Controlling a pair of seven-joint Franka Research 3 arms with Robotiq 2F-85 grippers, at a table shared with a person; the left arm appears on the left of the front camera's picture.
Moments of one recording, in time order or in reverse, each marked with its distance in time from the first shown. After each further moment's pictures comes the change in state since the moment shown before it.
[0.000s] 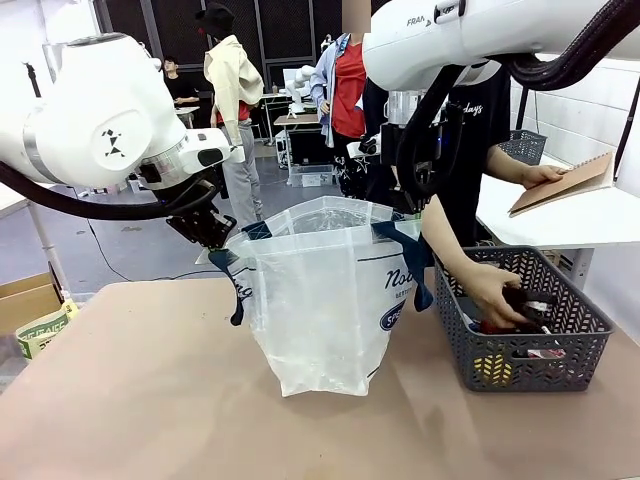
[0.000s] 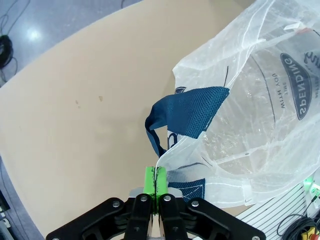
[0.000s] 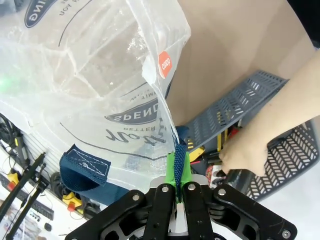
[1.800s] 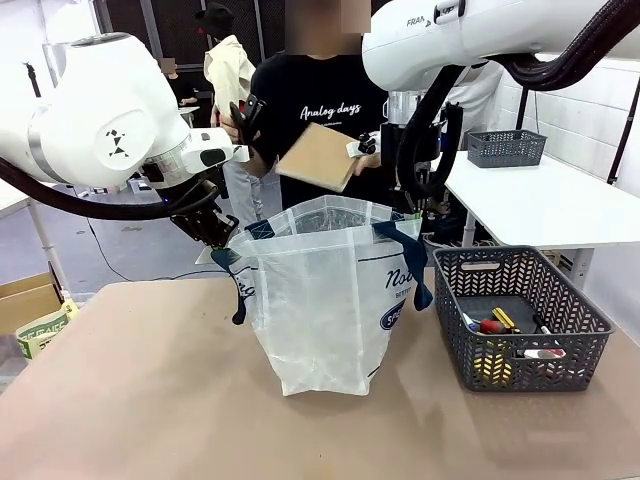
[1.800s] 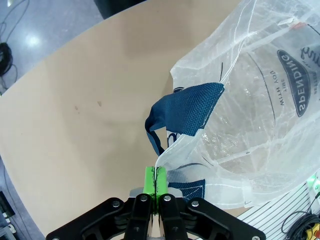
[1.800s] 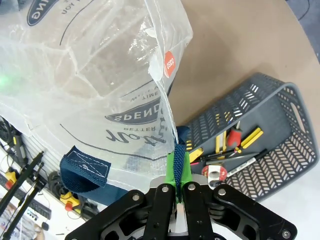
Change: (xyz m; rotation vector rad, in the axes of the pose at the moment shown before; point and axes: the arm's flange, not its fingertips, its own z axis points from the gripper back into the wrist) left arm 0.004 -0.002 -0.001 0.000 -0.005 -0.036; right arm 0.001 0.000 0.000 -0.002 -0.005 0.015
